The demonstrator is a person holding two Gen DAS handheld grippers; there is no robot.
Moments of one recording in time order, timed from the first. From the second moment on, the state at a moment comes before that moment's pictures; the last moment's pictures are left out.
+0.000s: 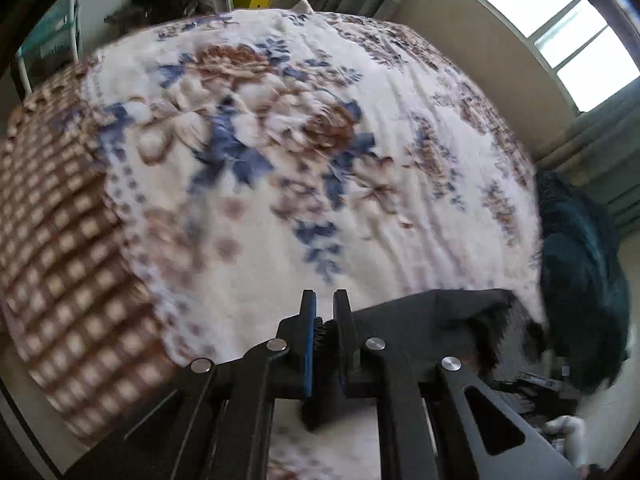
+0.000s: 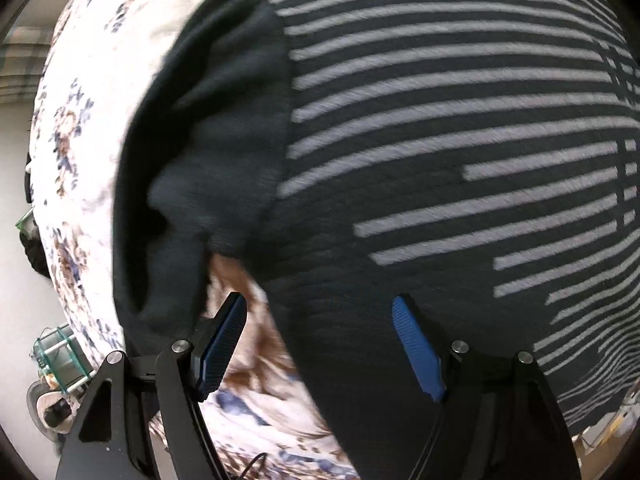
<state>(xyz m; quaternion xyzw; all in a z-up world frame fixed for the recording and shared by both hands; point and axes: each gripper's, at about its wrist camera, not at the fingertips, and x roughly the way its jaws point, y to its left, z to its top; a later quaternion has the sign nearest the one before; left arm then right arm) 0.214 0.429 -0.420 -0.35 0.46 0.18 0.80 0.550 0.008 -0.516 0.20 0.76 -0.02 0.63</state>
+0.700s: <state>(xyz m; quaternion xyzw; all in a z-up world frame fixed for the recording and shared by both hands) 0.384 0.341 -0.446 -0.25 0.54 0.09 0.80 0.679 0.012 -0.470 0.17 0.70 0.02 0.69</state>
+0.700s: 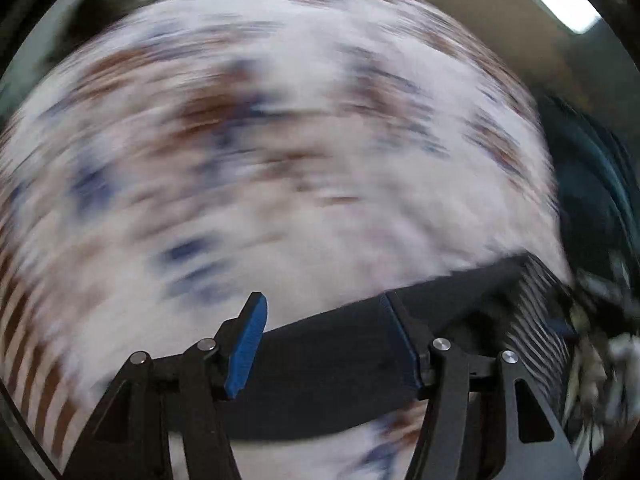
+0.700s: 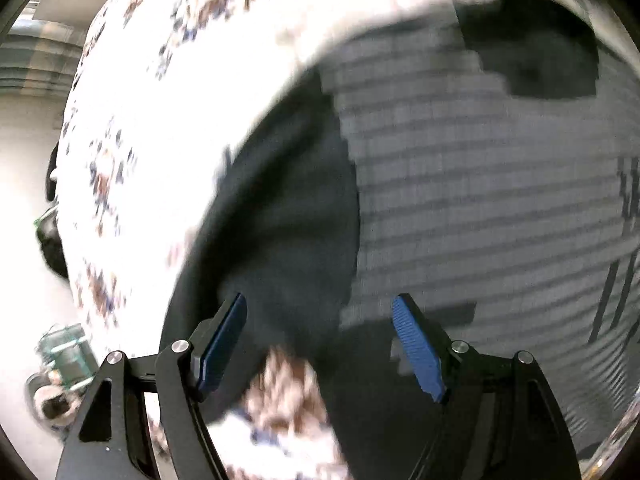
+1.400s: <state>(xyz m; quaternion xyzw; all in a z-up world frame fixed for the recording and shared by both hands) 0.478 0.269 -0.490 -0.28 0.63 -0.07 0.72 0.647 -0.086 -0.503 0.22 0.73 0.00 0.65</state>
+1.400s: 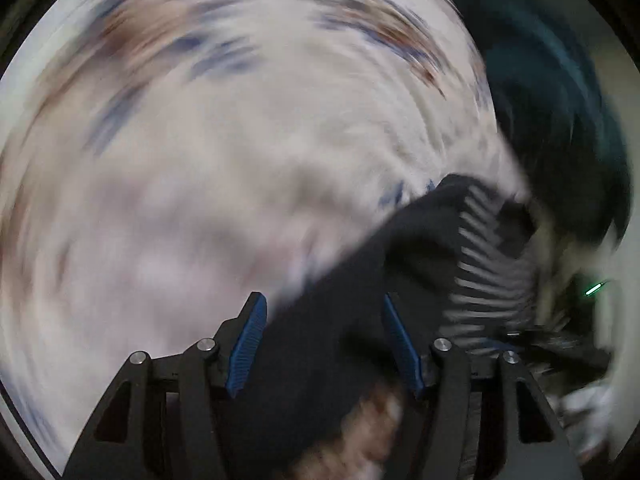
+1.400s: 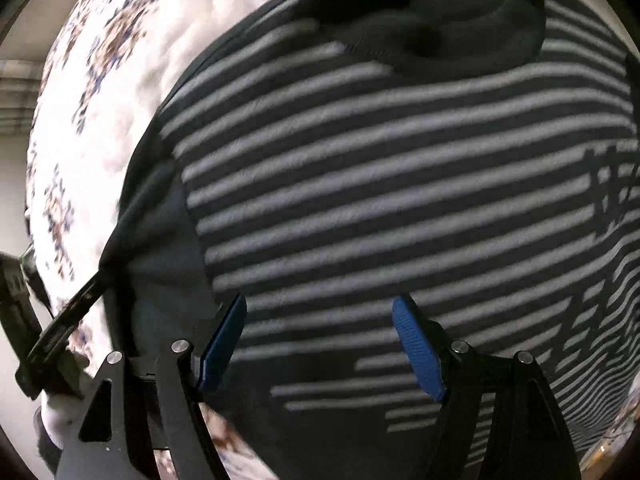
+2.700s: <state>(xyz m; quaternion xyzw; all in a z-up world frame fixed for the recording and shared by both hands) 0.193 0.441 -0.512 -0.61 0.38 0.20 0.67 0.516 0.025 -0.493 0.18 0.75 0.02 0.64</state>
